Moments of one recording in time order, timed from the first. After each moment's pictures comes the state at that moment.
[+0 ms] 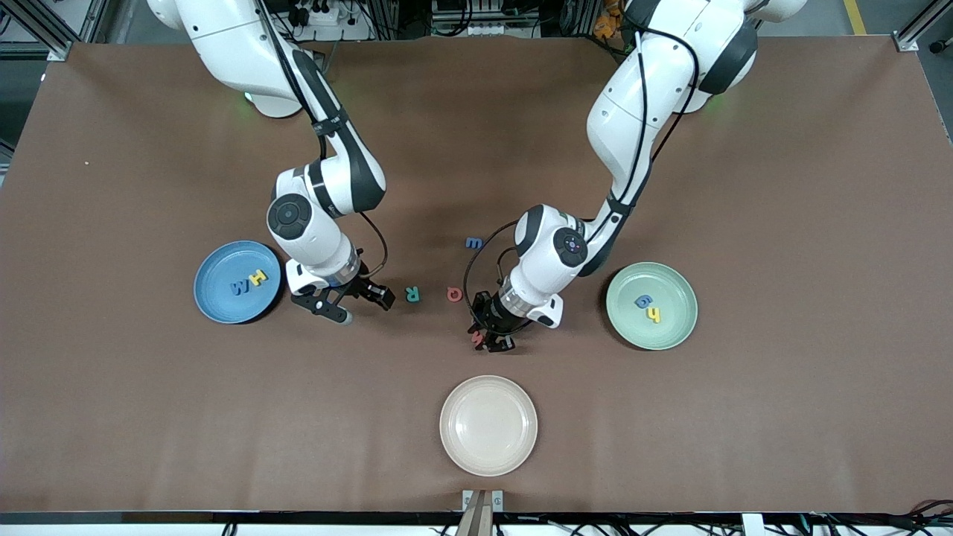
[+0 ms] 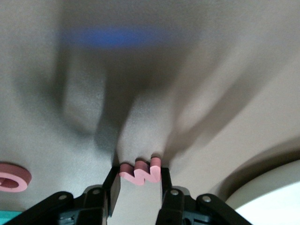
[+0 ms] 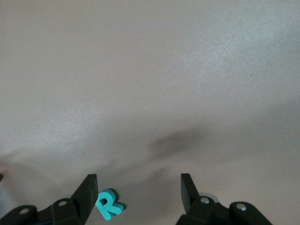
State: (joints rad) left arm -0.63 1.01 -0.10 -1.36 -0.53 2.87 -2.17; right arm 0.67 0.51 -0.22 -1.94 0.33 2.57 0.64
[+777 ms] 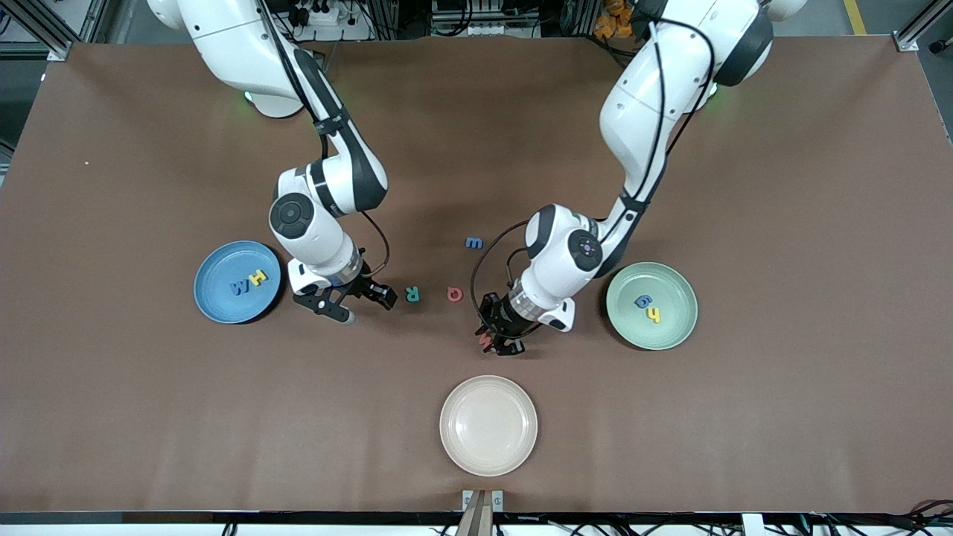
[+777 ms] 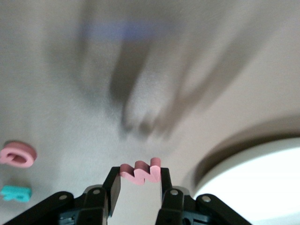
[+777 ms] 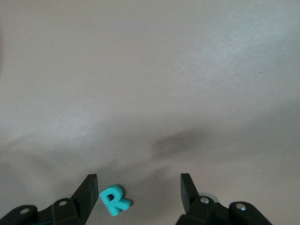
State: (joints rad) left arm -0.58 0.90 -0.10 -1.42 -0.53 2.77 -2.17; right arm 0.69 0.51 -0.22 -1.93 0.33 2.57 0.64
